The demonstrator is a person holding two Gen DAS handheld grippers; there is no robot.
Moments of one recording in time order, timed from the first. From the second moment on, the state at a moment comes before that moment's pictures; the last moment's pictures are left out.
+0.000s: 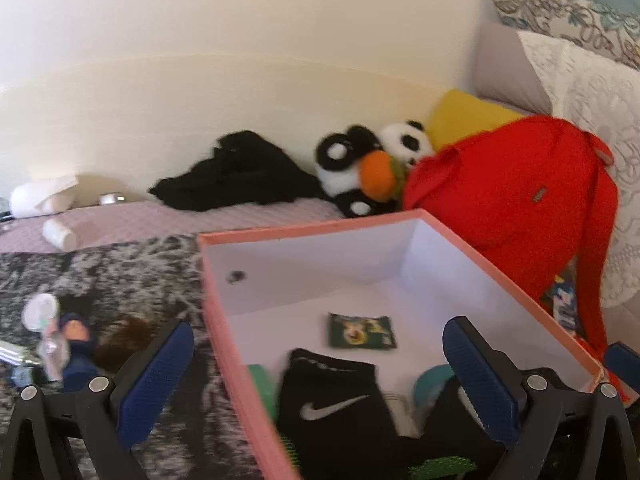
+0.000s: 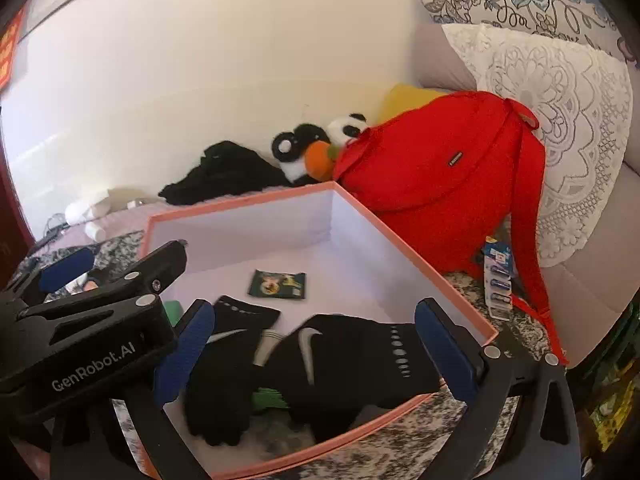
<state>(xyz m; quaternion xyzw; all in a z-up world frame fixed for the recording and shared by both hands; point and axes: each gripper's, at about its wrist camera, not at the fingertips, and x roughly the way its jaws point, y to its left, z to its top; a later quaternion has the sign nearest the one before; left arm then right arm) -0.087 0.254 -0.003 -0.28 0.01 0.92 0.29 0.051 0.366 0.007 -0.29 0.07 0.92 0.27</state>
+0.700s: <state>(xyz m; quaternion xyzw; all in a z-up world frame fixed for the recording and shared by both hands) -0.180 0.012 -0.061 -0.30 0.00 0.95 0.07 -0.098 0.162 -0.048 -0.33 0.02 0.94 0.11</state>
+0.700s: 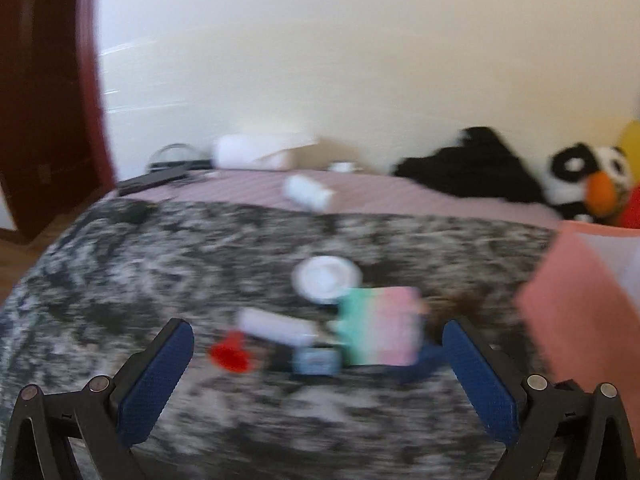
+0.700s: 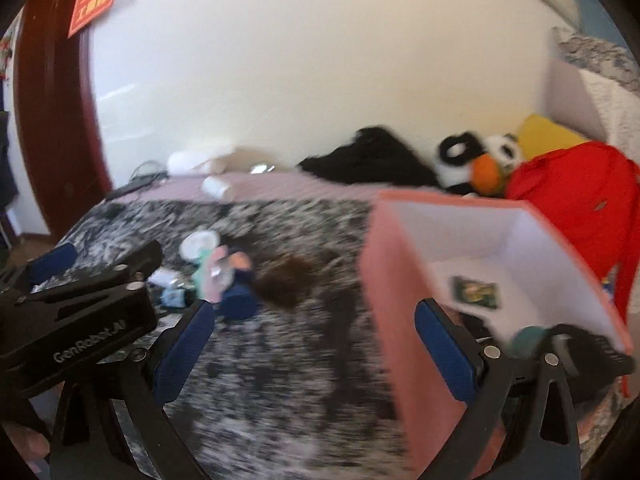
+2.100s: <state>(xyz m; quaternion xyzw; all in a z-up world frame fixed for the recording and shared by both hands) -0.299 -0.044 -0.179 -0.42 -0.02 0.91 0.03 -0.230 0.161 -0.175 -0.43 0.09 0.90 0.01</state>
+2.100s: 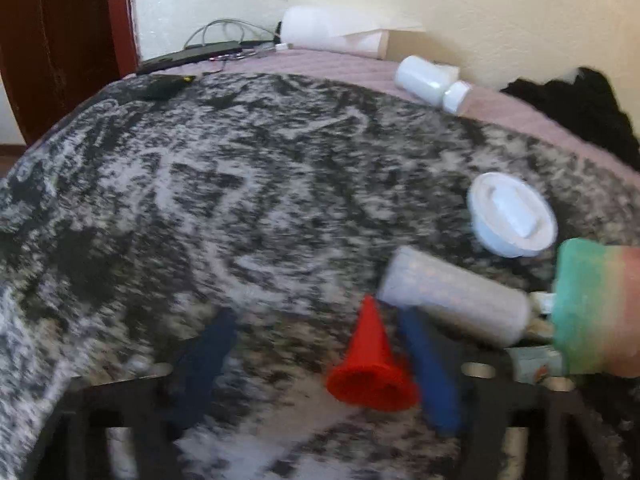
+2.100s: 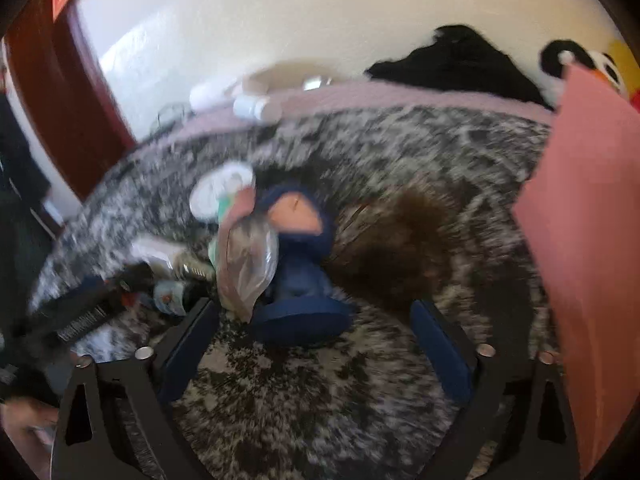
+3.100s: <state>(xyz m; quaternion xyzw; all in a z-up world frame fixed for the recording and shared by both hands) -0.199 -0.008 -0.051 -0.30 0.05 0.95 0.12 -0.135 0.154 -0.042 -0.35 0.08 0.93 -0.01</state>
